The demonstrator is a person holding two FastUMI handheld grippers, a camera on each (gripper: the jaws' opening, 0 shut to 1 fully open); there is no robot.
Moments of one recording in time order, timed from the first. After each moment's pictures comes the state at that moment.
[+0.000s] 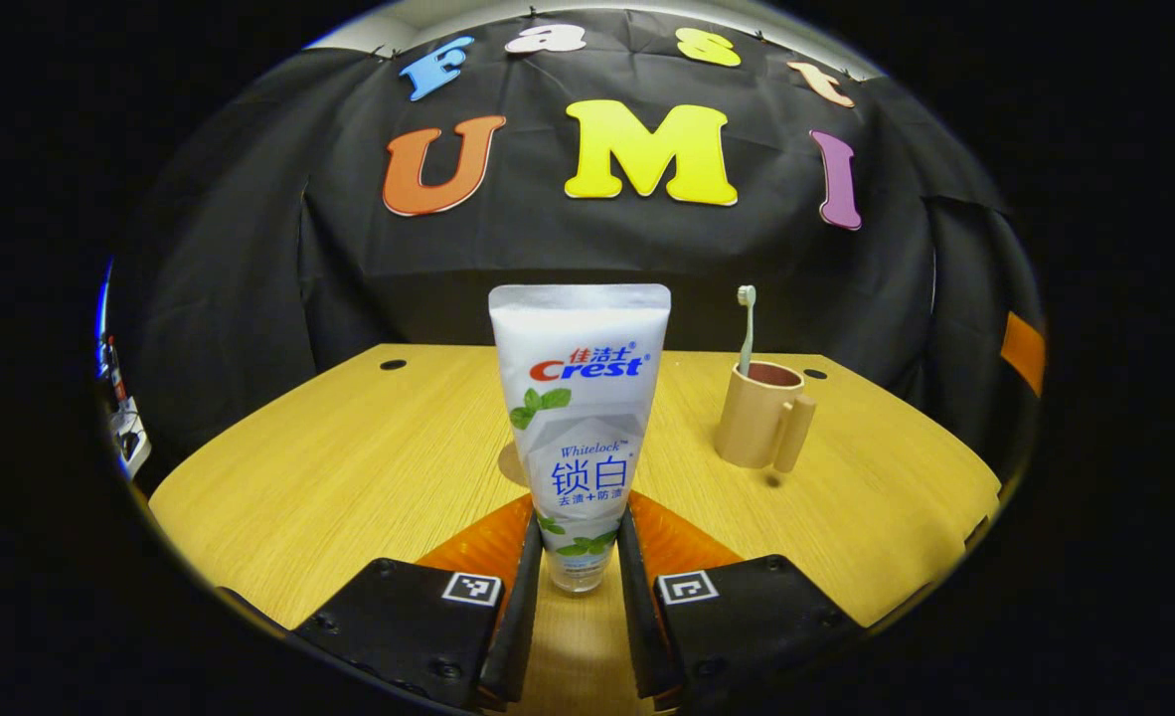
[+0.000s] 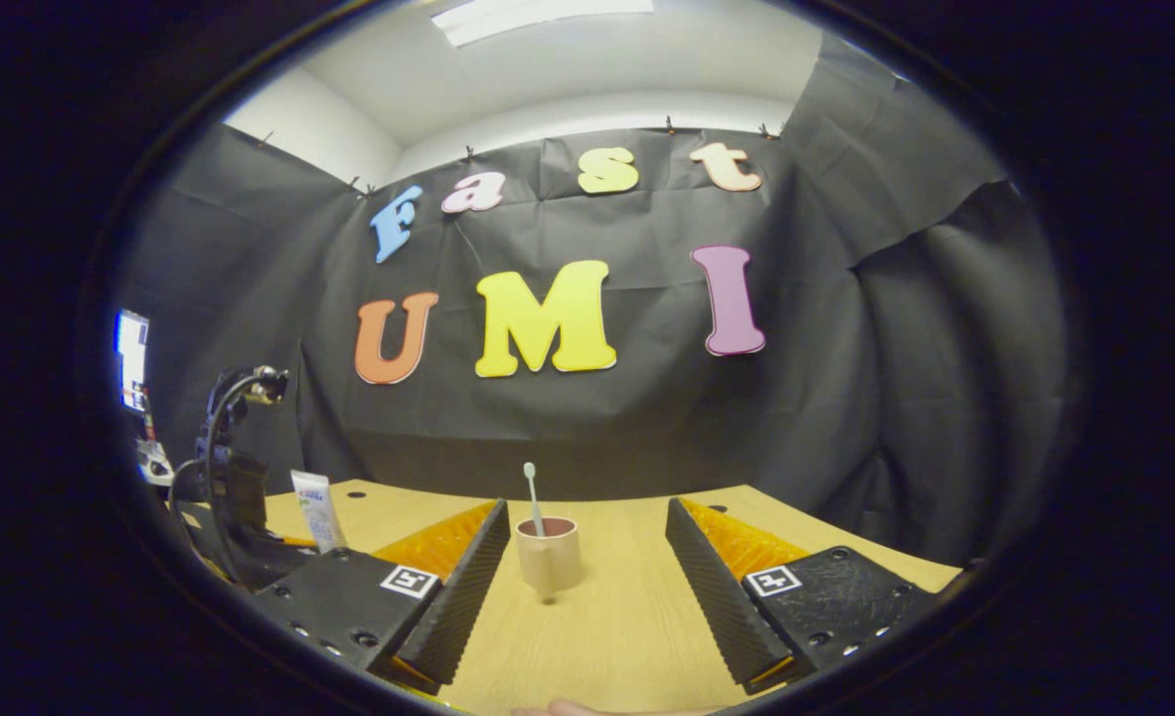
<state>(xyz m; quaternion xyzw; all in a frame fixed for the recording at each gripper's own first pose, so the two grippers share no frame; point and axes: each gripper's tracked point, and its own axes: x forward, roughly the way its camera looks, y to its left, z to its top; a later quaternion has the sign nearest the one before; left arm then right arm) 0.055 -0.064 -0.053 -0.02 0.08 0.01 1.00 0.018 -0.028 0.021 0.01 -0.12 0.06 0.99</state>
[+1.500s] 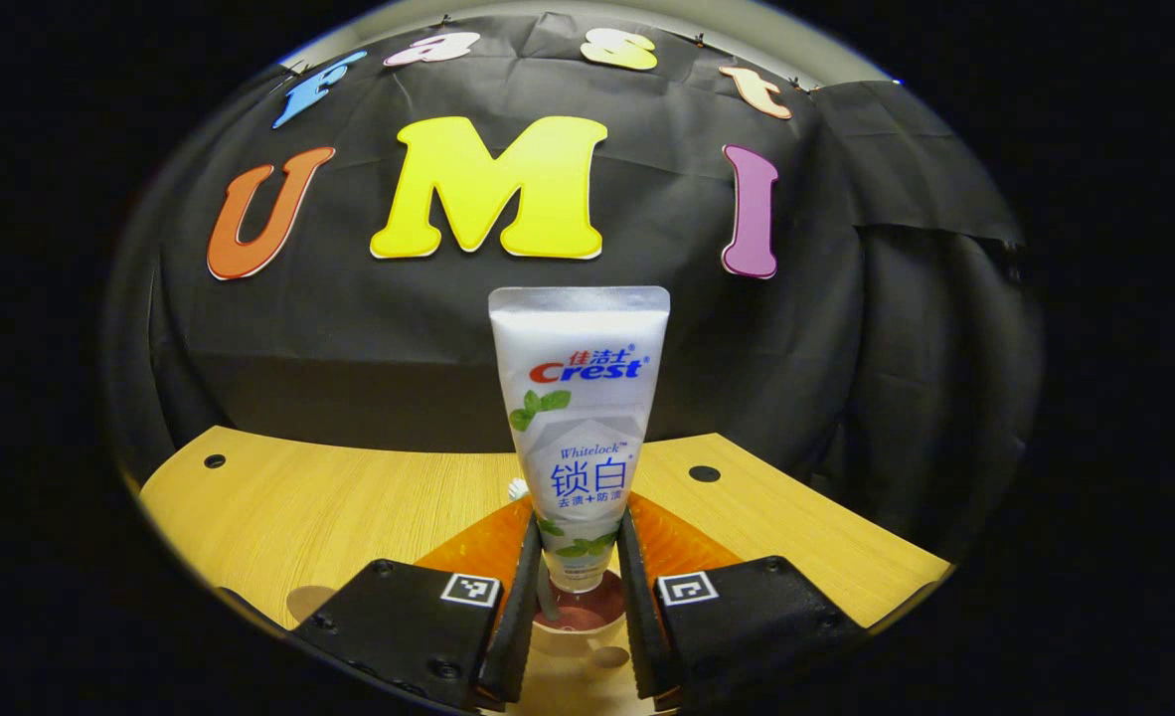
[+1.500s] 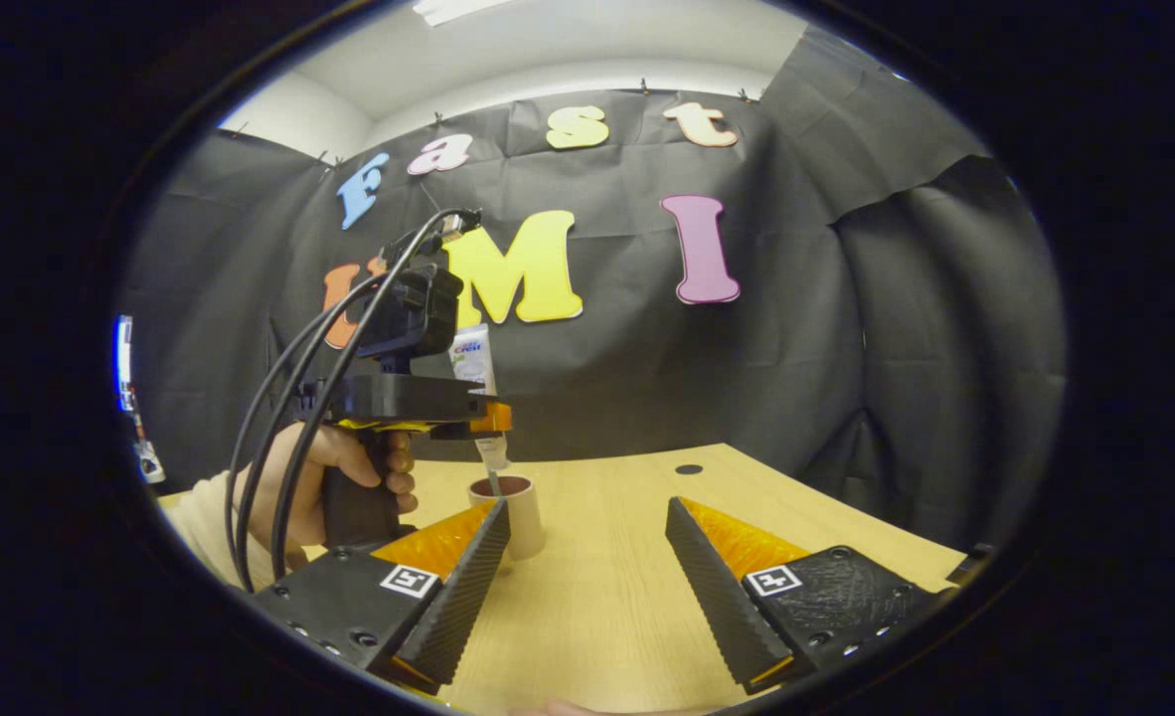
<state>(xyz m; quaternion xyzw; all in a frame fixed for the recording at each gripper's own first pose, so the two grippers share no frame) 0.212 -0.227 0.049 -0.02 0.03 -0.14 0.99 0.060 -0.063 -0.014 0.02 -0.05 0.03 1.00</state>
